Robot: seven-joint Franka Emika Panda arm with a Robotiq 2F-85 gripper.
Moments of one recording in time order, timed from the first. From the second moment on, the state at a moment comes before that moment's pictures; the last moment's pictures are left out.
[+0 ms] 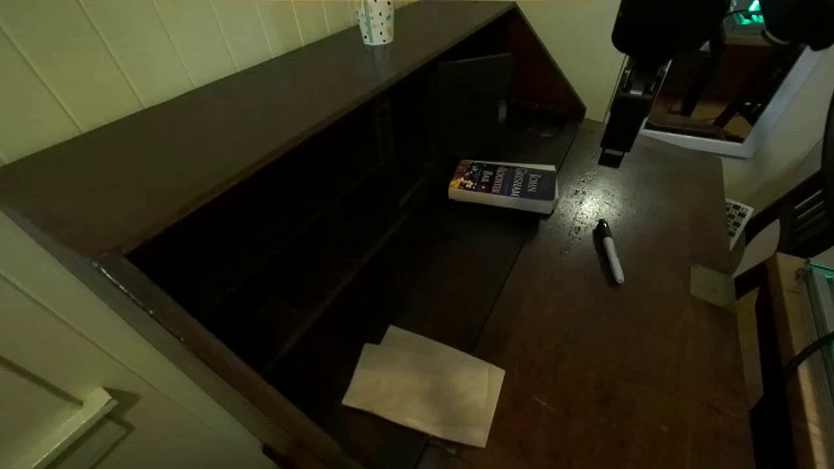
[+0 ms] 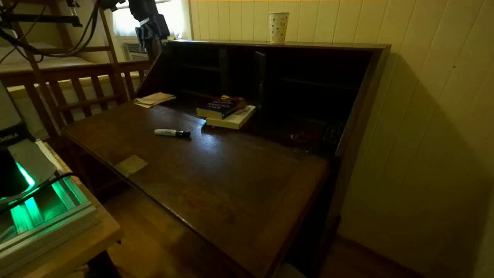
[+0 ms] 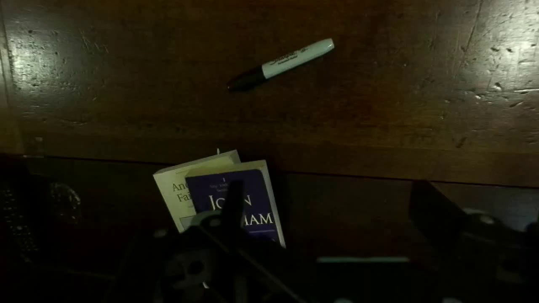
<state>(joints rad) -0.08 -0.38 0.14 -2.52 -0.26 2.14 0.20</state>
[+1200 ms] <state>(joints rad) -0.06 -0.19 0.20 -2.50 -0.57 2.09 0.42</state>
